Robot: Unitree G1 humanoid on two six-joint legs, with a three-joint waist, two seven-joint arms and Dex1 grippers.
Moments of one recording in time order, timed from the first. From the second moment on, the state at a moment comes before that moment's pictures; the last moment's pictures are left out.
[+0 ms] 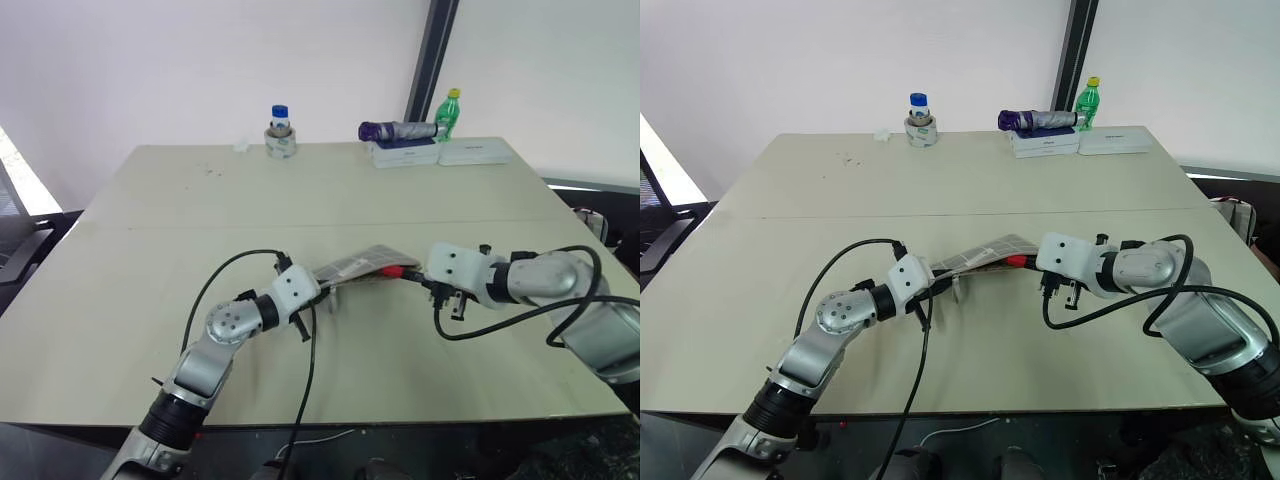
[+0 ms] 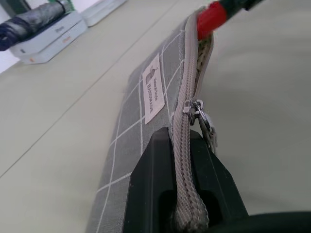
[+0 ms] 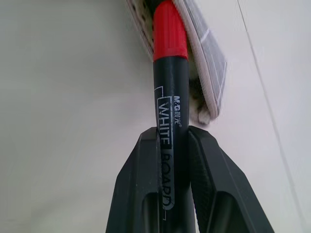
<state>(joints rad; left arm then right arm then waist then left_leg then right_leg) -0.39 0.36 -0.28 -0.08 0.02 0.13 -0.68 -0.52 -1.07 0.26 -0.40 0.02 0.67 0.88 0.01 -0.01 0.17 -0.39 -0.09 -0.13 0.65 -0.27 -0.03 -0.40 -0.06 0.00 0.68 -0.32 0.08</state>
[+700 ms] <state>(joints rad) -0.42 0.34 -0.34 -0.09 0.09 0.13 -0.70 -0.60 -0.94 0.42 -0.41 -0.22 0.60 0.98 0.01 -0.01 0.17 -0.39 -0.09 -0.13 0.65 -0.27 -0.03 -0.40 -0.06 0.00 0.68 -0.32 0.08</state>
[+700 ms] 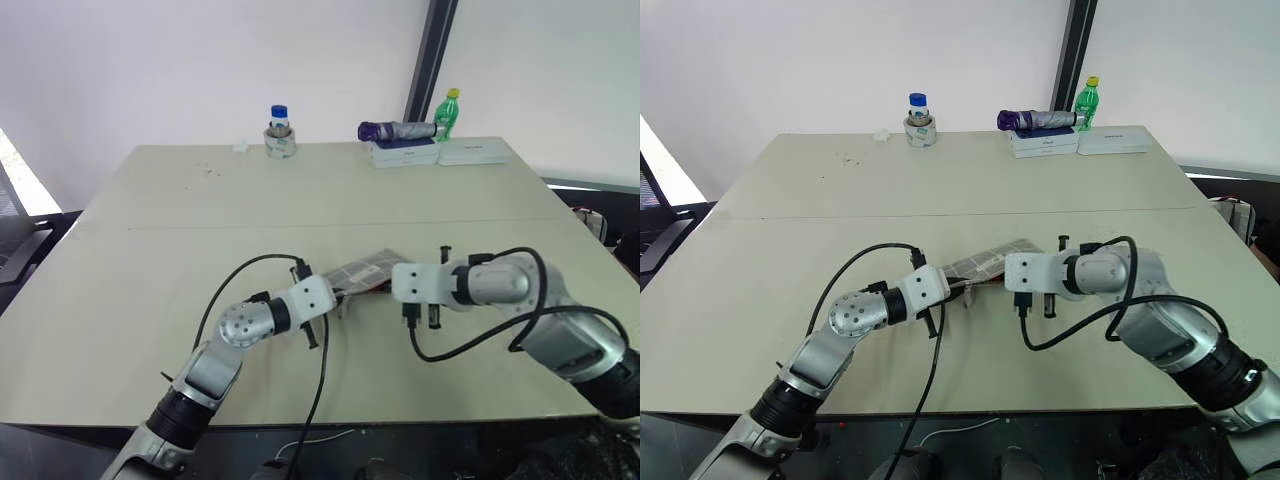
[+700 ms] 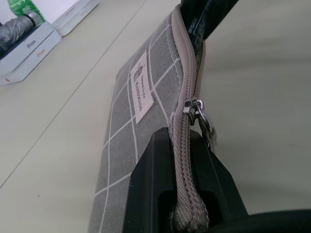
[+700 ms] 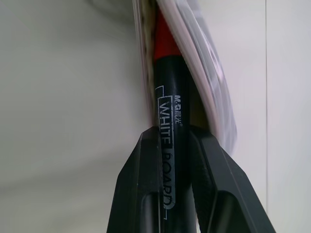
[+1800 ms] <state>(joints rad) -0.43 0.20 -0.11 -0.13 -0.27 0.41 -0.60 -0.57 -0.84 -0.09 -0.42 0.22 0.94 0.93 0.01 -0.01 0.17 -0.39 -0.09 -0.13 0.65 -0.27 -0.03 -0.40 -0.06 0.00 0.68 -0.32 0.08</state>
